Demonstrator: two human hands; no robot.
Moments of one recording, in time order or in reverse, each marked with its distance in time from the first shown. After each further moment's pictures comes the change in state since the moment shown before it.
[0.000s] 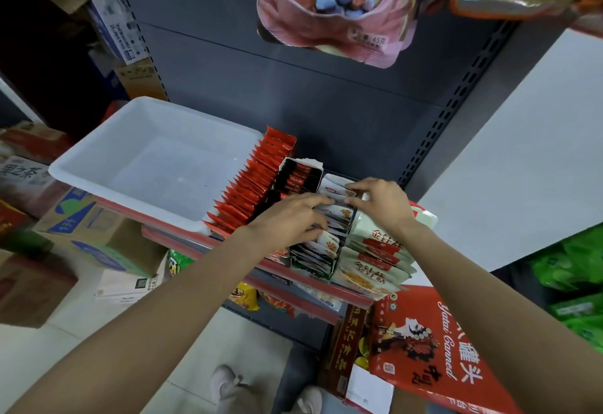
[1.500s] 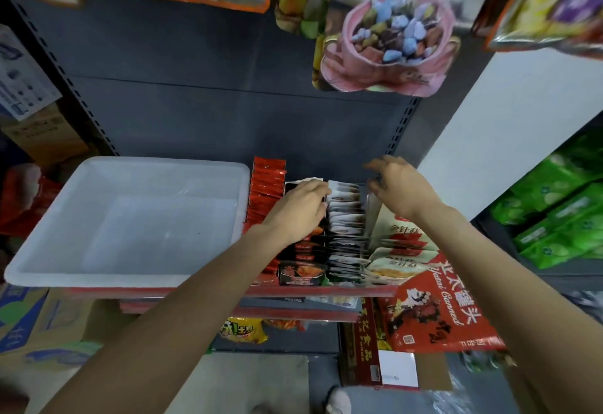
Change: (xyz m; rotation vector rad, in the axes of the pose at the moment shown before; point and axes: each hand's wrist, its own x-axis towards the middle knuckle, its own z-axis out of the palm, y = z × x) left_hand 0.011 -0.046 -0.049 -0.166 0.023 0.049; right_hand -0.014 -0.086 -0.054 -0.172 0.059 0.308
